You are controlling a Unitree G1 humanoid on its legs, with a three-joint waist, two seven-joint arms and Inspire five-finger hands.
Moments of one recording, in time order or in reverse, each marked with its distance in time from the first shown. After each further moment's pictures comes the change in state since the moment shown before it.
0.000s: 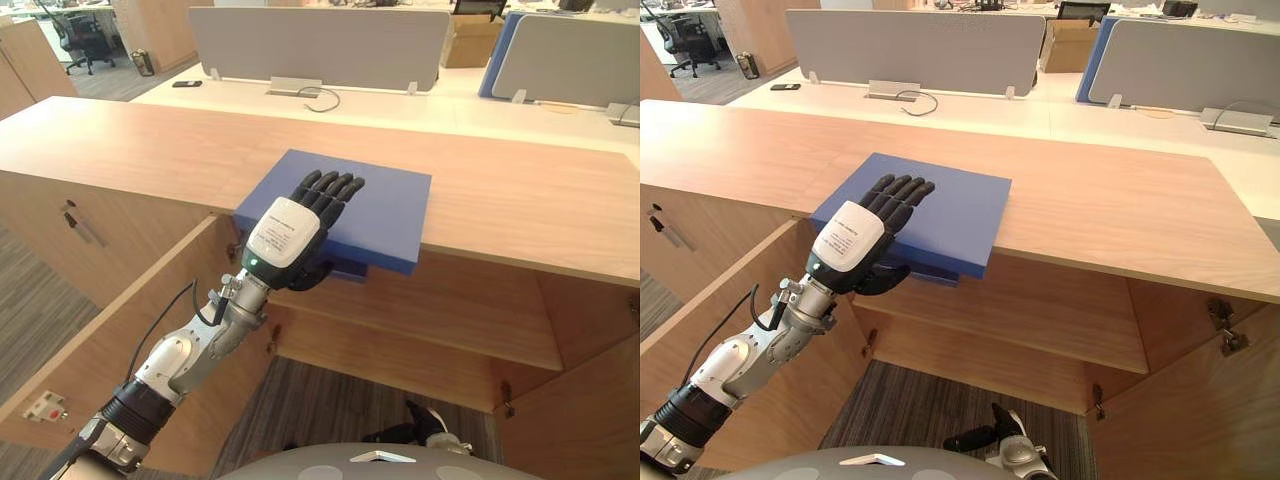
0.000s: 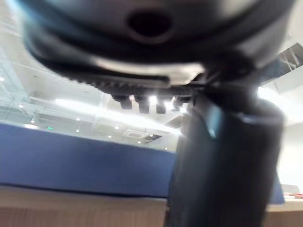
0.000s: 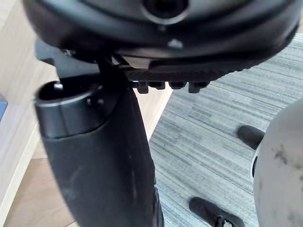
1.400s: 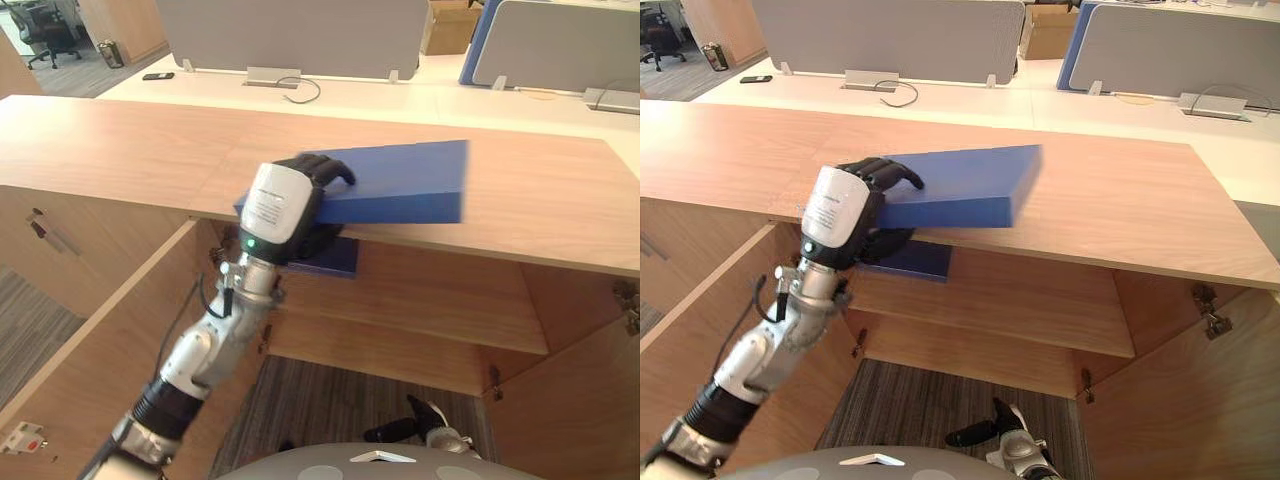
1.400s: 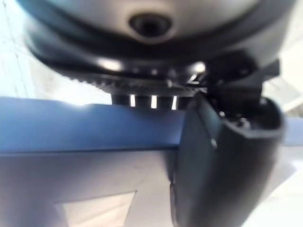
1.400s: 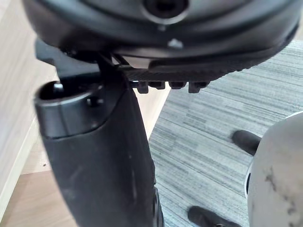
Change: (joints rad) left arm 0.045 -0.242 0.000 -0.239 -0.046 0.085 0.047; right arm -0.016 -0.001 -0.018 0.012 -0.037 0.011 -0.015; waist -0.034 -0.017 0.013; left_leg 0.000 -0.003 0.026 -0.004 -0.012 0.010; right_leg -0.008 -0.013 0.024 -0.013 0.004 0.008
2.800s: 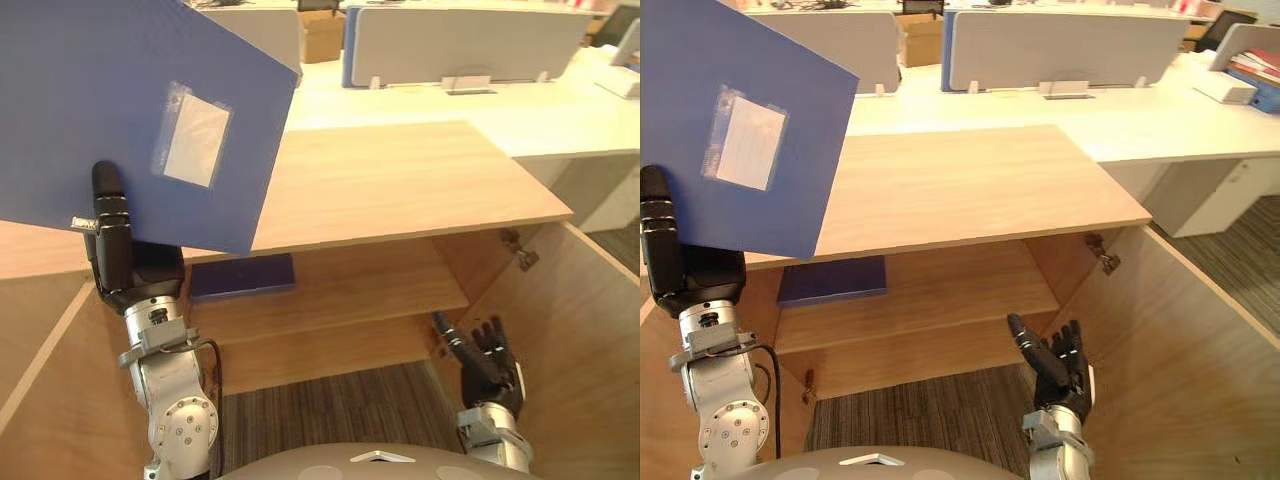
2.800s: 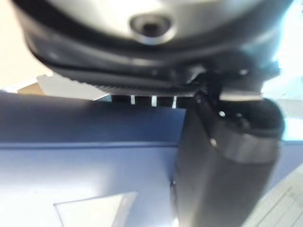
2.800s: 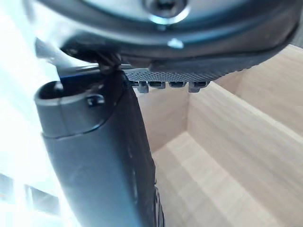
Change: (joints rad) left arm 0.369 -0.336 0.491 -0.201 -1.894 -0.207 -0.367; right arm 0.598 0.156 -0.222 -1.323 0.793 -0.130 0.070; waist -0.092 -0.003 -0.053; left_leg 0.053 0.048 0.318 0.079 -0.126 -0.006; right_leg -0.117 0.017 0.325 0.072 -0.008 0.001
